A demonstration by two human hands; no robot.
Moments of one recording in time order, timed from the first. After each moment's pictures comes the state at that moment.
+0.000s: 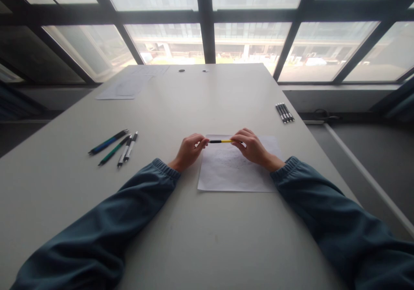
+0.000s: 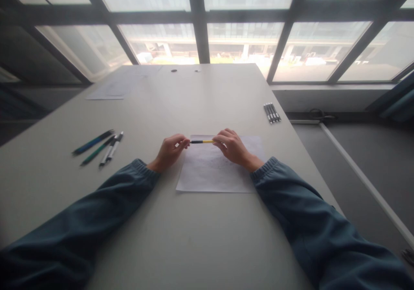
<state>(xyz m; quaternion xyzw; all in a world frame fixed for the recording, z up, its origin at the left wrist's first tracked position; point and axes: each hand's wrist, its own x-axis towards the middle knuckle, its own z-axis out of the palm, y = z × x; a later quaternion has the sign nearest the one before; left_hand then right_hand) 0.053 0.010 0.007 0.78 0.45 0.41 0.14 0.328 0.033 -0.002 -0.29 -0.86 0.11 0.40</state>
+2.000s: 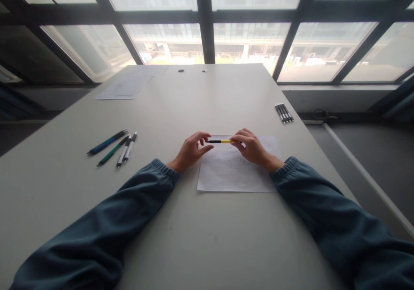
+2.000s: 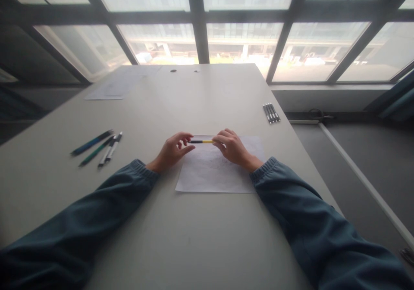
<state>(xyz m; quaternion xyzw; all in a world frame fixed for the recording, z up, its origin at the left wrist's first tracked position) 0.056 0.012 0.004 0.78 0.45 0.40 0.19 0.328 0.034 -0.004 -0.29 -0.86 0.11 0.41</state>
